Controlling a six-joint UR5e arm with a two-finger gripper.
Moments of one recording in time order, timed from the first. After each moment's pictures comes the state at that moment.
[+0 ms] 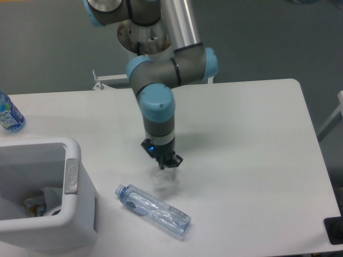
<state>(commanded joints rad) 2.42 -1.83 -1.84 -0.91 1.46 1.09</state>
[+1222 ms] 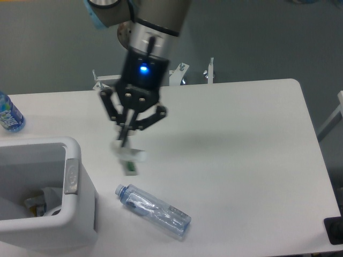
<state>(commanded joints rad) 2.24 -1.69 -1.52 -0.85 0.99 0.25</state>
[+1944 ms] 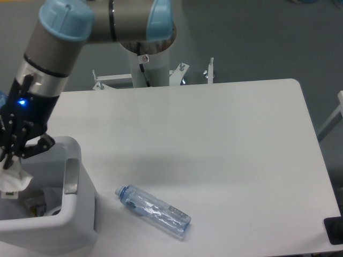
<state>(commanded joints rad) 2.03 -1.85 -1.41 -0.85 1.00 0.23</state>
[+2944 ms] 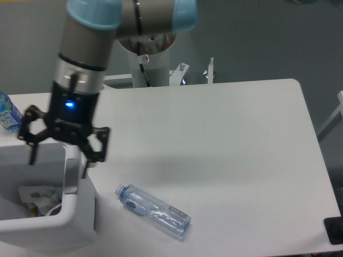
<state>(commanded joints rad) 2.26 -1.81 -1.42 -0.86 1.16 0.11</state>
